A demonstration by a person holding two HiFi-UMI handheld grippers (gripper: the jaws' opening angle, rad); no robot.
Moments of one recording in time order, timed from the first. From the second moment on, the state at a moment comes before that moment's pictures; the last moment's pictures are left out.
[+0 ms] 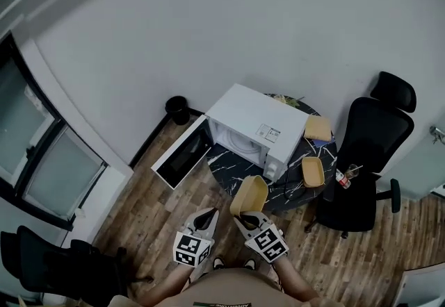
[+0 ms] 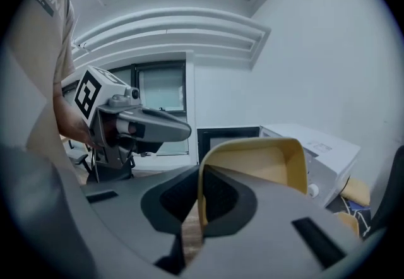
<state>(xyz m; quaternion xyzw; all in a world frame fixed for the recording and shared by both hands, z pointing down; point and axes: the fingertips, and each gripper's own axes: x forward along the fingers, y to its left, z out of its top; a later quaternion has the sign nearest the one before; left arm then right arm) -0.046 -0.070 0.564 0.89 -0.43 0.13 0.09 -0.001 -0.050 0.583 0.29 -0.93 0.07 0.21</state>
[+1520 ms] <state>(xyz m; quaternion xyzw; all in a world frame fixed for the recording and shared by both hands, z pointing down) -0.057 -0.060 0.546 0.91 -0.40 0.13 0.07 0.000 -0.040 0.545 0.34 -0.92 0.05 0.20</state>
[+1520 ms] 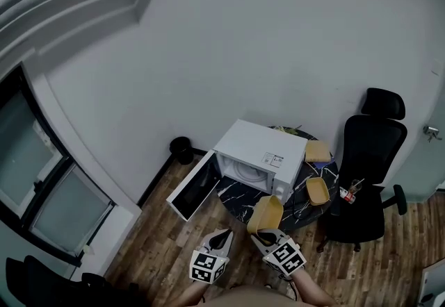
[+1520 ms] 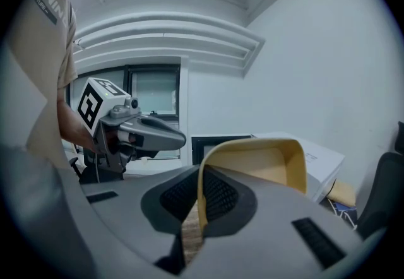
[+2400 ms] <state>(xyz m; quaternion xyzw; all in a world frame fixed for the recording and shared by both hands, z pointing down) -0.041 -0.083 0.556 0.91 -0.39 0.12 0.08 0.016 -0.060 0.550 0.35 -0.91 0.04 0.21</state>
